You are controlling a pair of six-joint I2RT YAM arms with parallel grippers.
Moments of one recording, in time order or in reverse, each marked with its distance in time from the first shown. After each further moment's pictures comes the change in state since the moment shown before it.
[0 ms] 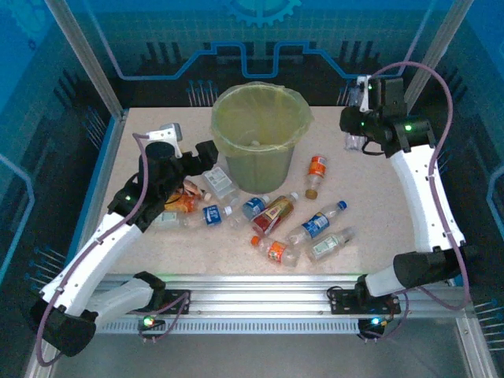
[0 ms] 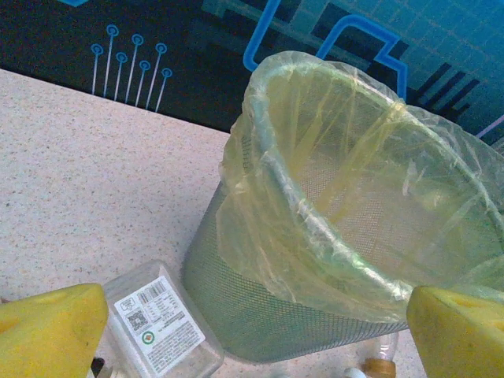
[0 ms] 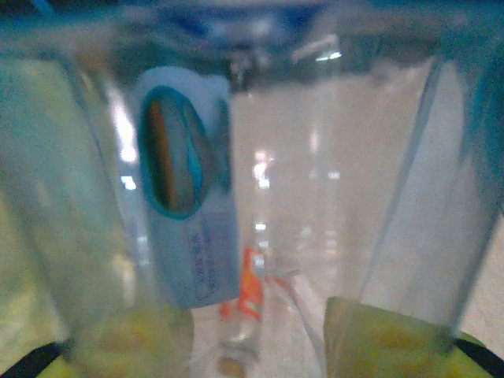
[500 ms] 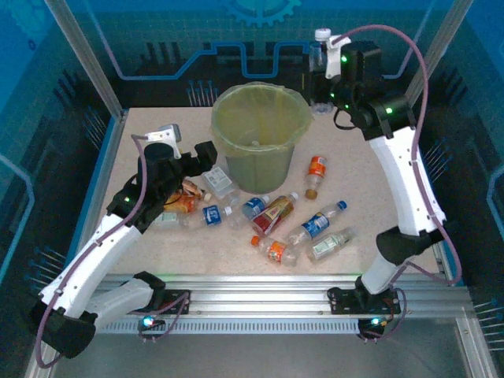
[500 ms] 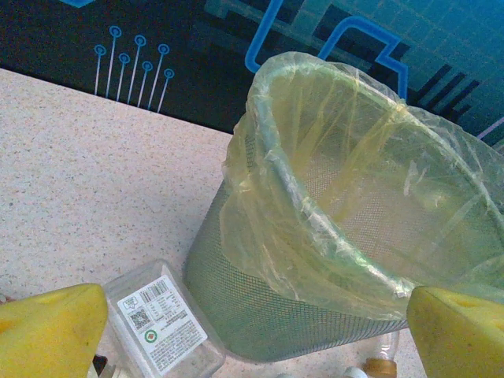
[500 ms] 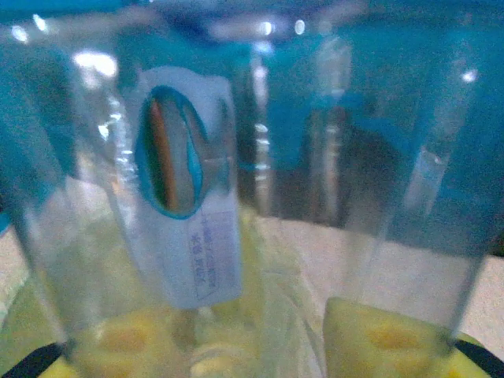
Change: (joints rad) left arm 0.002 -0.010 -0.005 0.000 0.000 0.000; right arm 0.220 0.244 0.453 0.076 0.002 -0.127
